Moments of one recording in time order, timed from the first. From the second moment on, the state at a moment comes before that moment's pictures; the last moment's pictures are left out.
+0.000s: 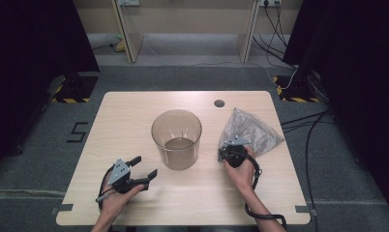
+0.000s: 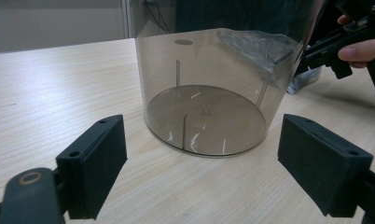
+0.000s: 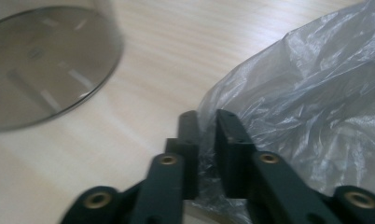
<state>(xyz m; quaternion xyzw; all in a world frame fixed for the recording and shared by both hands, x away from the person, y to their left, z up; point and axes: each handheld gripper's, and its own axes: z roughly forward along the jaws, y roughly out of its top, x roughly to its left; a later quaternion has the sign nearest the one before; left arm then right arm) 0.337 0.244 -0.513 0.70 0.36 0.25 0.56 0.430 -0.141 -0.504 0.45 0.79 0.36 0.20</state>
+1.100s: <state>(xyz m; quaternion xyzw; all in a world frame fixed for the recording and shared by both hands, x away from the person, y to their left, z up) 0.340 0.243 -0.512 0.69 0.37 0.24 0.57 0.420 -0.240 -0.480 0.54 0.73 0.37 0.21</state>
